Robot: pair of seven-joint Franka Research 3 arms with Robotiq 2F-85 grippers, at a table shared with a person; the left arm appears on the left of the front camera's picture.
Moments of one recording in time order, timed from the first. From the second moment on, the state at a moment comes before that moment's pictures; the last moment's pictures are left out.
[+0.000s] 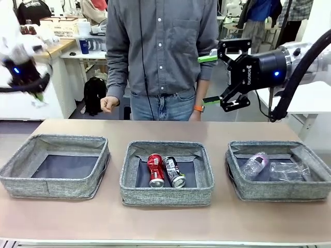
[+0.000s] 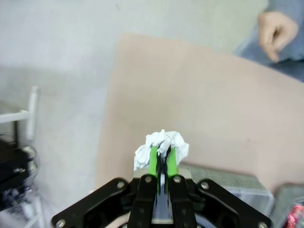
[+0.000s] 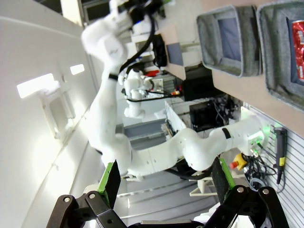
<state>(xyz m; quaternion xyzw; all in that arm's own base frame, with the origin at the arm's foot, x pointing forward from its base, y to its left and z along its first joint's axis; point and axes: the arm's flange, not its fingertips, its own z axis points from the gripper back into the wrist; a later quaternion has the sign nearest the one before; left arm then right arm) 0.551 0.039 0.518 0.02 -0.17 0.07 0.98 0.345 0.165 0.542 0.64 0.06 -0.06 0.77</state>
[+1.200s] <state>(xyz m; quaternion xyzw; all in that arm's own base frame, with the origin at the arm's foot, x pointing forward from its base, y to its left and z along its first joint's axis) 0.384 -0.045 0.617 -0.08 -0.15 0.05 0.98 0.345 0.128 0.568 0.63 -0.01 -0.07 0.77</state>
